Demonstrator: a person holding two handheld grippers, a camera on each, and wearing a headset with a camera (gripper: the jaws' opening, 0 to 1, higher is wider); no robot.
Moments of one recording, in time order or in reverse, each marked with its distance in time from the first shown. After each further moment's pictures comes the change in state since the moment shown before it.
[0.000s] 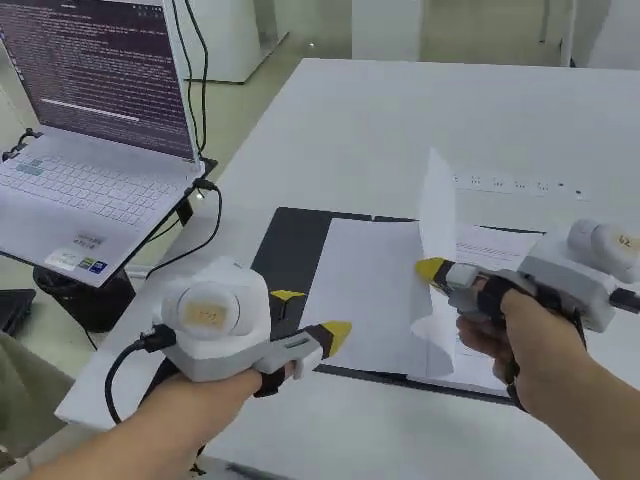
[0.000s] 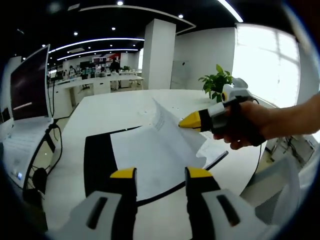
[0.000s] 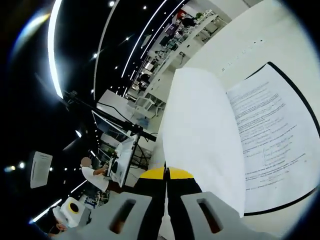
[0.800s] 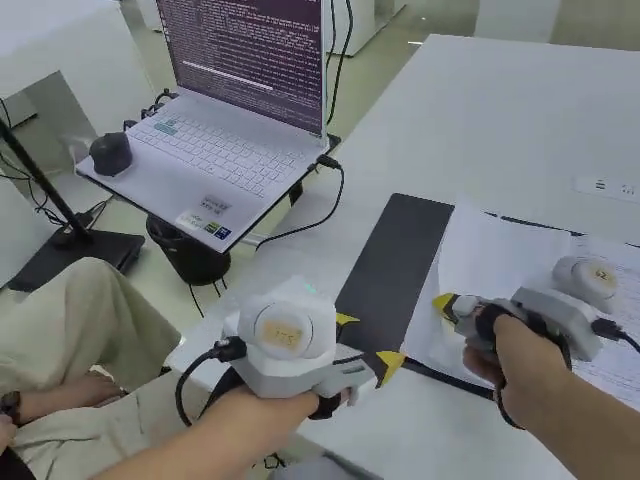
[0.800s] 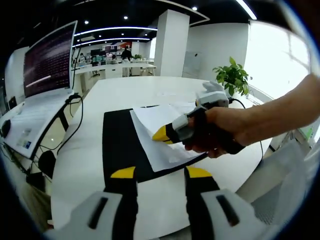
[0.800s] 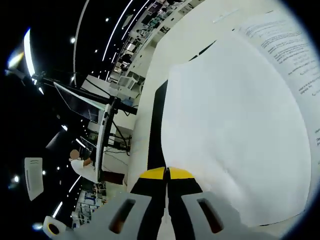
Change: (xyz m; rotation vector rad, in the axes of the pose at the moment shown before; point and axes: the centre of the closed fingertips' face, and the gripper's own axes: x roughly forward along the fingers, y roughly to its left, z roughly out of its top) left arm -0.025 0.049 -0.062 -0.063 0.095 0.078; right arm 0.126 -0.024 -0.099 0.127 0.183 -0.142
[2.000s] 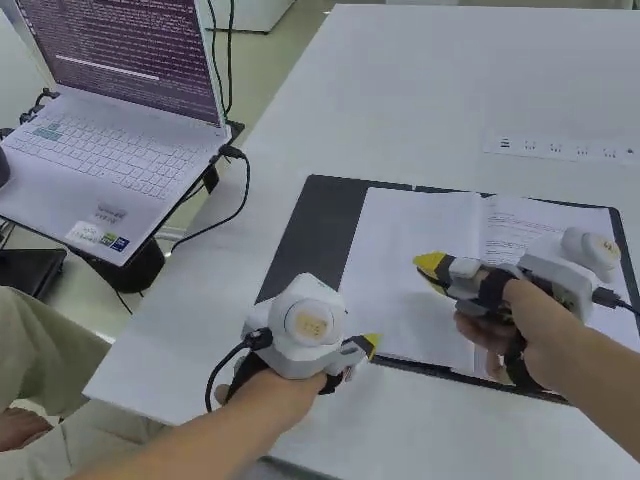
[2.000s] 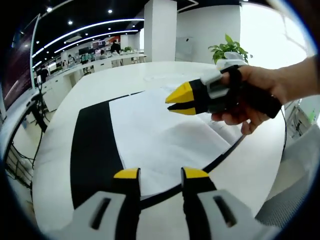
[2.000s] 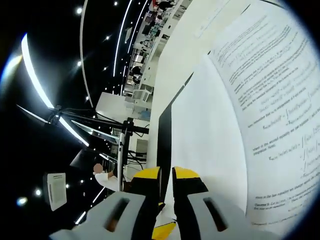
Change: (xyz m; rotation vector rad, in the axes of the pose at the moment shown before) left arm 0.118 -0.019 -0.016 0.113 0.099 -0.001; right arm -0.063 -0.036 0.079 0.089 -0.058 0.198
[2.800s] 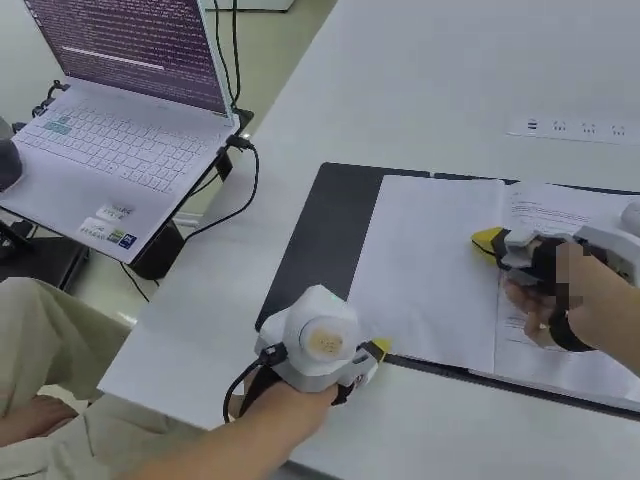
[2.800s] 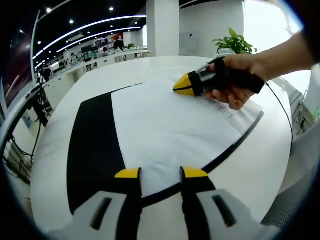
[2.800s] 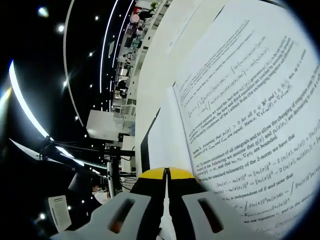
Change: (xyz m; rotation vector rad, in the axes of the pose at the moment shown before) left arm 0.006 0.006 -0.017 0.006 0.019 0.036; right arm 0.014 -0.049 0.063 0.171 -0.071 -0.064
